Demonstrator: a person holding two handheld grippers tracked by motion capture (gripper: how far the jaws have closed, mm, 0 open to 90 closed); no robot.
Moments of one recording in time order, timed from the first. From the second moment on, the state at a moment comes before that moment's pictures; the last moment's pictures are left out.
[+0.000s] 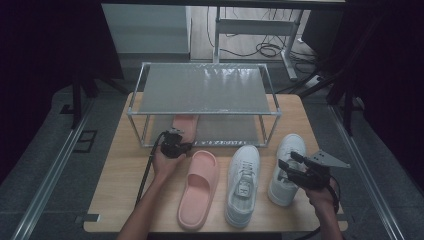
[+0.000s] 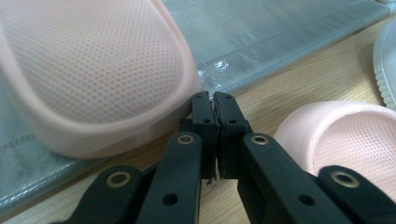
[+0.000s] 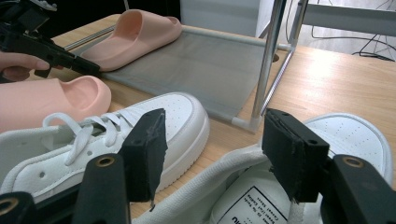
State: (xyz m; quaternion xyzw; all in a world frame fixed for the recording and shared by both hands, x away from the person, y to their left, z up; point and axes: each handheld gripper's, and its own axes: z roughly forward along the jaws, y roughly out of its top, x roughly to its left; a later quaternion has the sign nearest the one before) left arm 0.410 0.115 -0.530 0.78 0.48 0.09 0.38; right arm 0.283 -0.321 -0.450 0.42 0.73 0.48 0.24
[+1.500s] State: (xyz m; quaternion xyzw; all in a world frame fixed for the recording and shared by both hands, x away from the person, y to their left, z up) left arm 0.351 0.163 -0.497 0.76 0.48 0.14 0.40; right arm 0.280 -0.325 -0.448 0.42 0.73 0.48 0.24
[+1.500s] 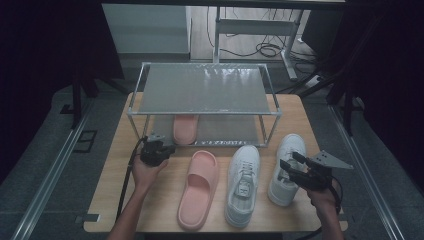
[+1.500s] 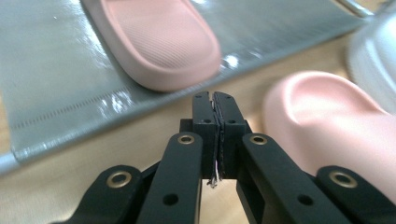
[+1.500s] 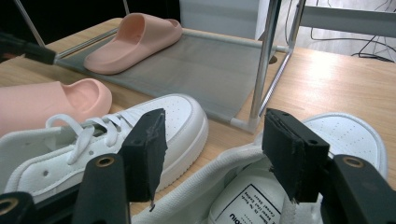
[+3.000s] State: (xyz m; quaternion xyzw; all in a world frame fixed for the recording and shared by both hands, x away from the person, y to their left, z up) left arm 0.249 0.160 -0.496 0.78 0.44 0.10 0.43; right arm 0.283 -0.319 -0.445 0.41 0.73 0.48 0.24
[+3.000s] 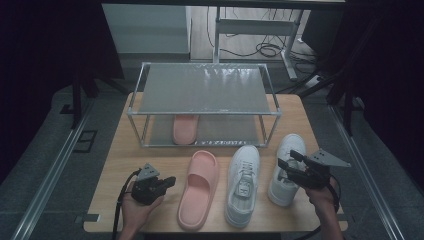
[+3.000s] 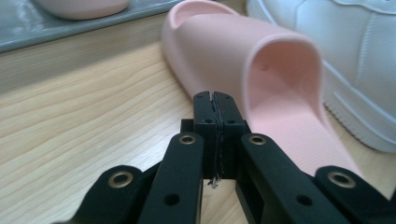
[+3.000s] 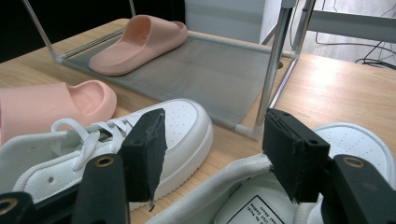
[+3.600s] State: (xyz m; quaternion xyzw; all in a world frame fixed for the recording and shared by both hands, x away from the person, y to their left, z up) left arm 0.254 0.110 -0.506 0.81 0.40 0.08 0.42; right arm 0.281 -0.319 -0.444 0.41 0.73 0.49 0.25
